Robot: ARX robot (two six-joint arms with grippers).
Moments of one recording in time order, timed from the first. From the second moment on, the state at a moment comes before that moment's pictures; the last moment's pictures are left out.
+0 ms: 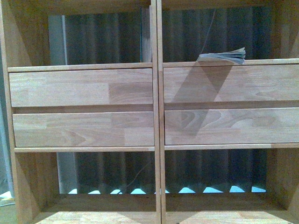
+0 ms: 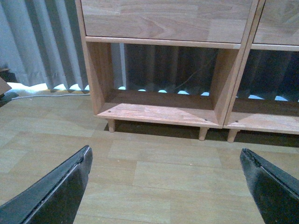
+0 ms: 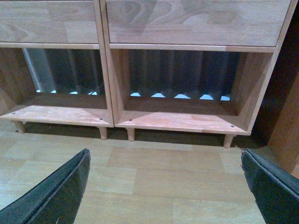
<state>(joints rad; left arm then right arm) 0.00 0.00 0.01 0.00 0.00 0.00 0.00 0.00 0.01 0.00 0.00 0.00</state>
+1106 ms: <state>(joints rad) 0.00 0.00 0.01 0.00 0.00 0.00 0.00 0.00 0.01 0.00 0.00 0.00</state>
